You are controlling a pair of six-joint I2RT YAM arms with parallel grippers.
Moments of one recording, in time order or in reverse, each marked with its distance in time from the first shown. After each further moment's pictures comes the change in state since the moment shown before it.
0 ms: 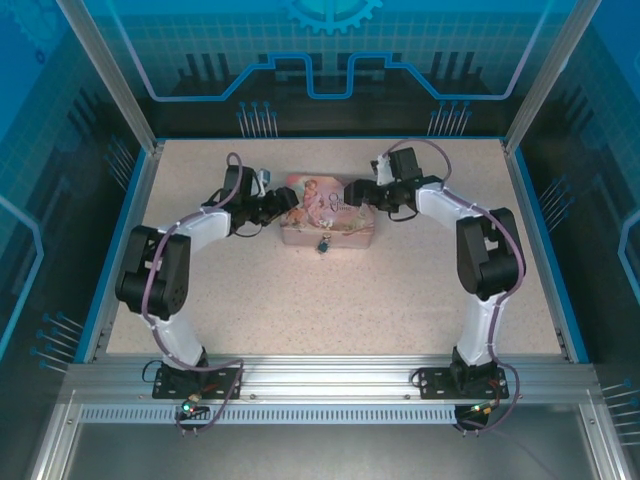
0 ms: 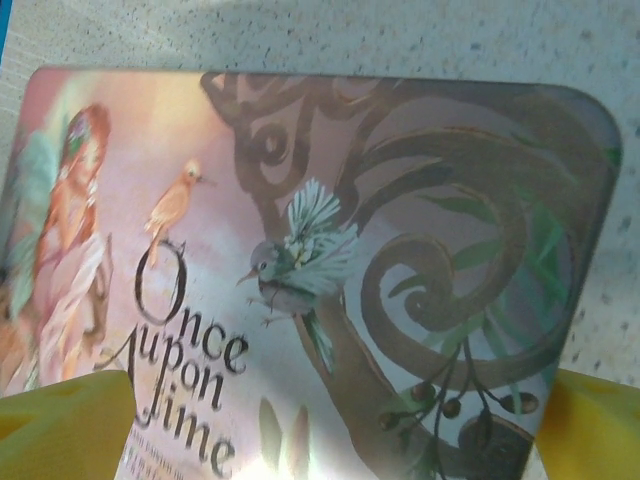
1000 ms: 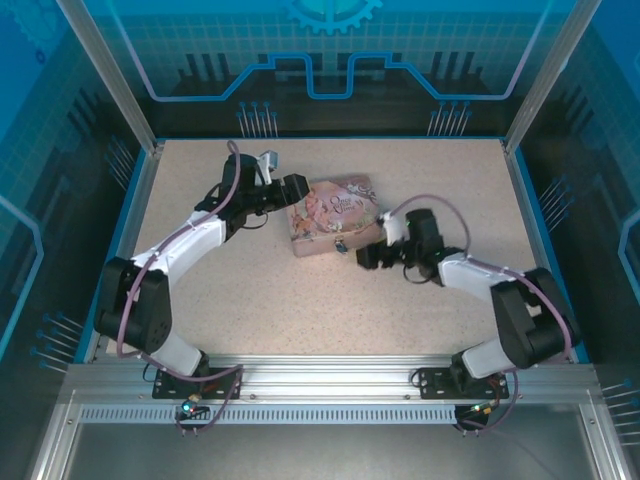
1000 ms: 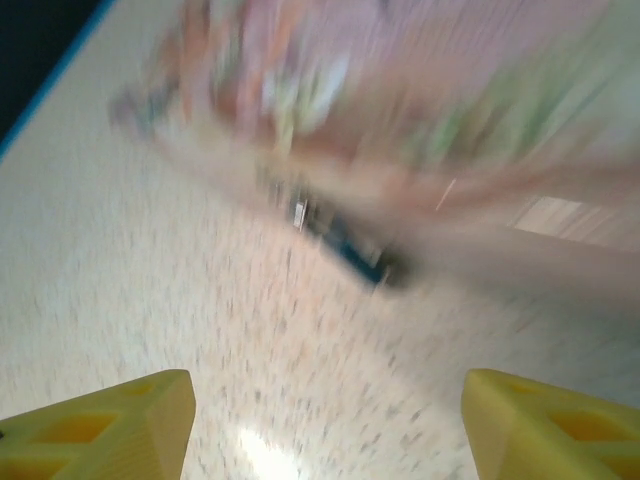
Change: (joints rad) left arm -0.089 -0.187 0.042 -0.042 -0.073 0.039; right arm 0.085 -0.478 -0.811 0.479 -0.113 -0.190
